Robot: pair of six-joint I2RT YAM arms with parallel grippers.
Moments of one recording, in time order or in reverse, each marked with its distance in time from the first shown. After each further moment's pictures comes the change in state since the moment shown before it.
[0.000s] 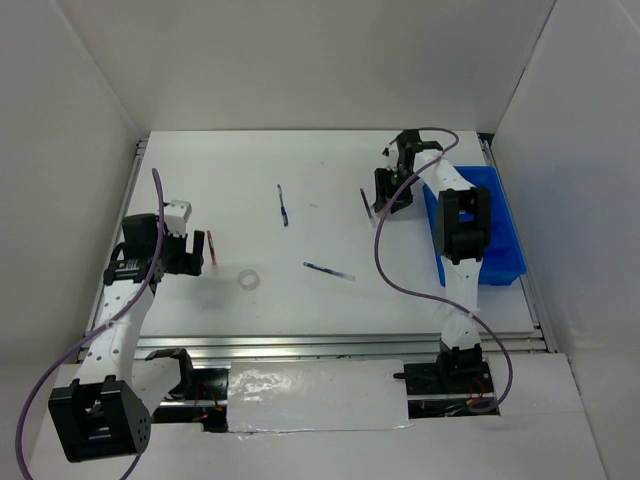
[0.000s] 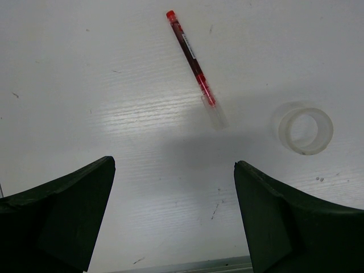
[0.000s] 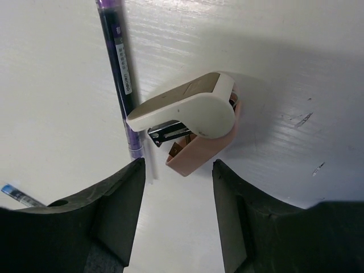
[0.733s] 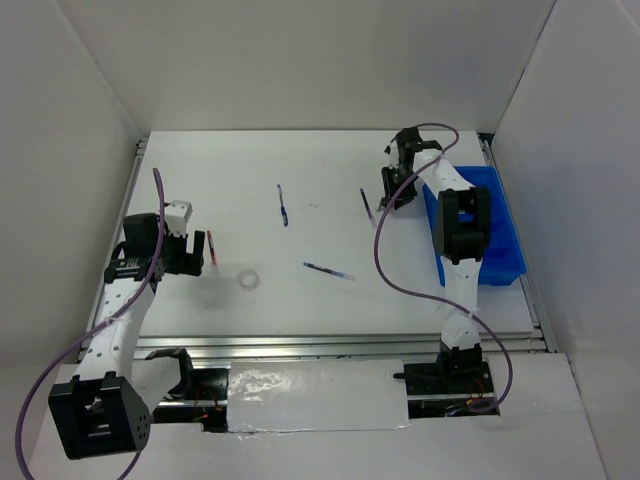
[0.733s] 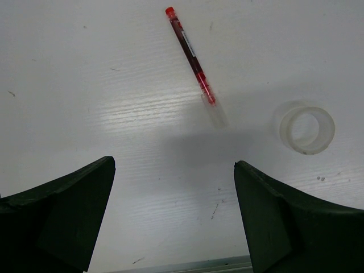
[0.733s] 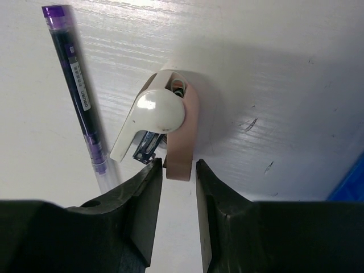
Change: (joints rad) left arm 0.000 0.016 0.000 0.002 0.000 0.000; right arm 0.004 0.001 0.008 0.031 0.144 -0.031
